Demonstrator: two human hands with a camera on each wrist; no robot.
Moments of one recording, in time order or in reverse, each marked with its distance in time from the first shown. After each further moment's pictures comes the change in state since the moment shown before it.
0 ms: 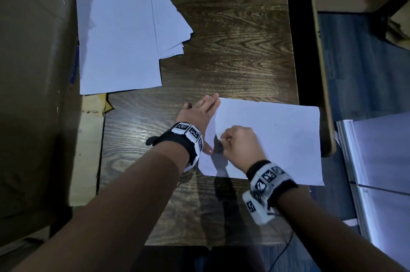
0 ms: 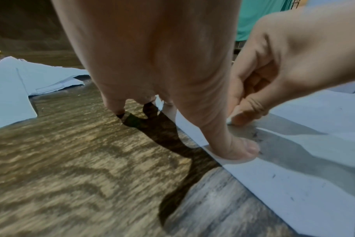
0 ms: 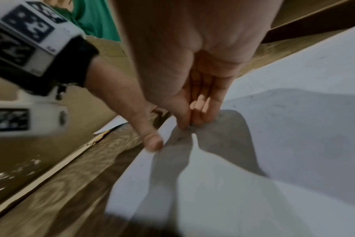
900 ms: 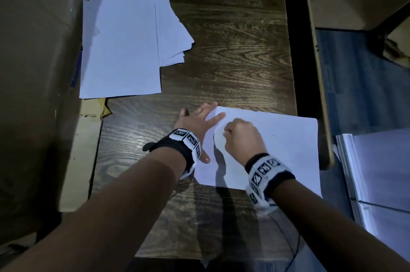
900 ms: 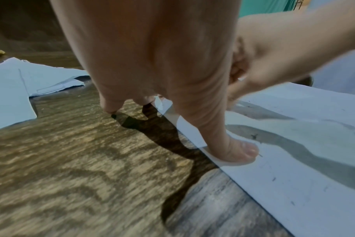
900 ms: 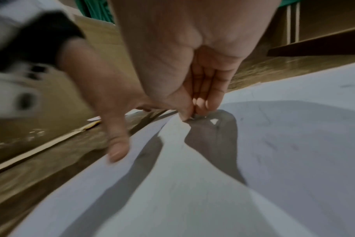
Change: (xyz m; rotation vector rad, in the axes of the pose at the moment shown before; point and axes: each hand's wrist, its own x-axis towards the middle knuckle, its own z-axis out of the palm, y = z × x) left_hand -0.001 -0.002 -0.005 -0.051 -0.026 0.025; right_hand 0.035 0.009 -0.013 -0.167 0.103 -0.049
